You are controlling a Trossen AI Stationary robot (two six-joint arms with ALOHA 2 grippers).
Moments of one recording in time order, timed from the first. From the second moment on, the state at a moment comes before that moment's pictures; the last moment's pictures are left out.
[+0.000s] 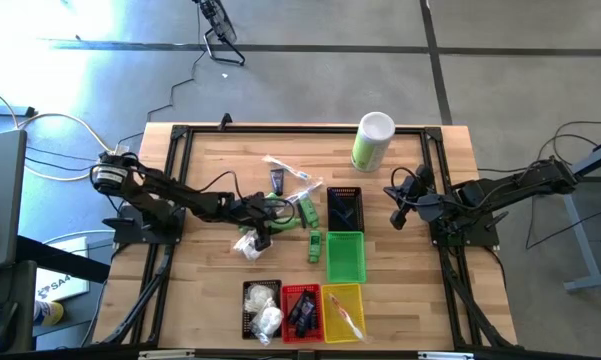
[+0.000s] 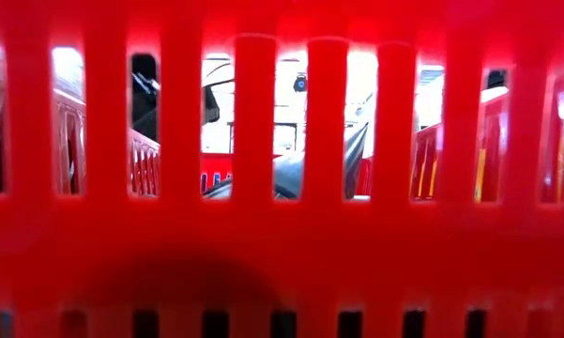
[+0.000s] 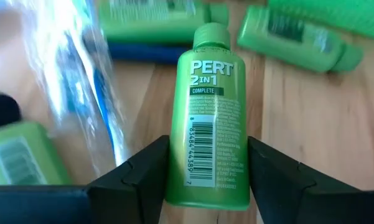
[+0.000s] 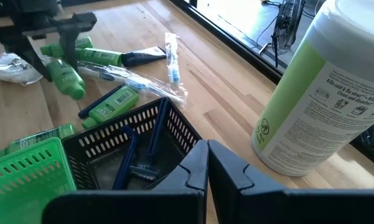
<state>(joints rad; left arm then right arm) -0.03 1.54 0.56 0.31 -0.06 -0.26 0.27 0.69 0.58 -0.61 0.73 0.50</state>
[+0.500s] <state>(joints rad) -0.03 1.22 0.56 0.37 -0.09 -0.07 0.27 0.69 0.58 -0.37 0.70 0.29</state>
